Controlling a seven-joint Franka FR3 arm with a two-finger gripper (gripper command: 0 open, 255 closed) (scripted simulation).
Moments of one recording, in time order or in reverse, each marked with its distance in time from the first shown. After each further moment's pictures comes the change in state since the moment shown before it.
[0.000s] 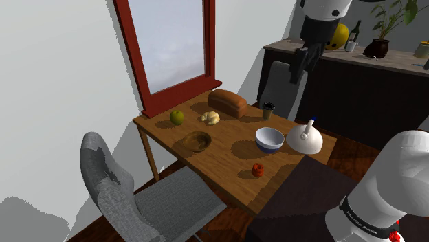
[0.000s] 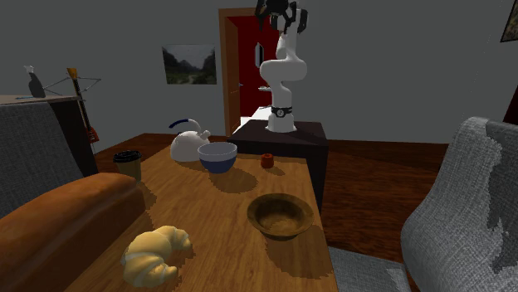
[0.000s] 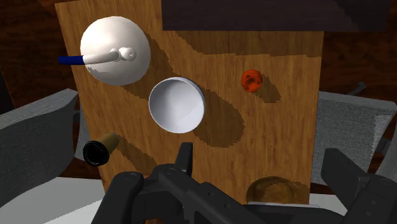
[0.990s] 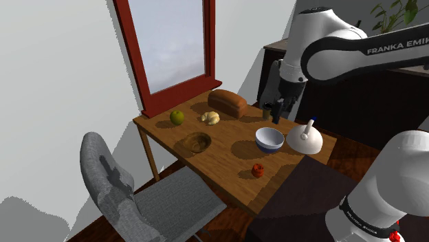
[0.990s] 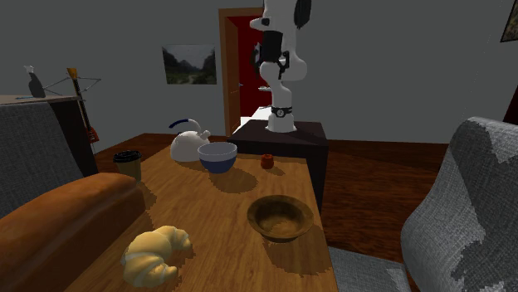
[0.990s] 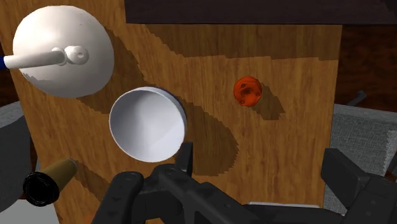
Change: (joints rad) arm -0.002 0.095 -0.059 -0.364 0.007 0.429 -0.003
